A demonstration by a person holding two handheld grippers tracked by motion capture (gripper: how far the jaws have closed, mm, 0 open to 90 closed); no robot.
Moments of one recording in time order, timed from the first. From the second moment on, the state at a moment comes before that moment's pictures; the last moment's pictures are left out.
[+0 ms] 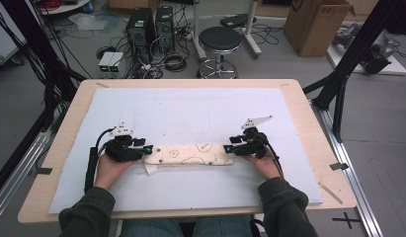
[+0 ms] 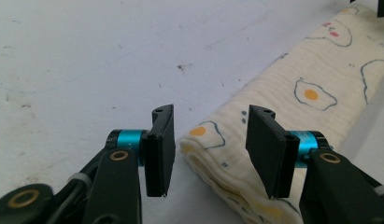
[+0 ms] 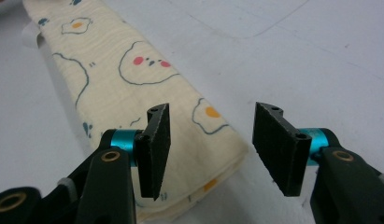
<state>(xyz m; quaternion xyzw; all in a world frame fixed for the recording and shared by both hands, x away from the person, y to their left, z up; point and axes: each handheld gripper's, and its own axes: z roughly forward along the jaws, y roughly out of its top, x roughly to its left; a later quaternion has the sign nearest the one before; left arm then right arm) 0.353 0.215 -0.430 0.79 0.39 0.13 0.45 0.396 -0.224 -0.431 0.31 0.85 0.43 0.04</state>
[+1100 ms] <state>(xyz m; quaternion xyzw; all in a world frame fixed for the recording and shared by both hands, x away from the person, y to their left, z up) 0.363 0.209 -0.434 0.79 0.41 0.14 0.44 0.406 -0.217 -0.427 0.31 0.86 0.40 0.04</state>
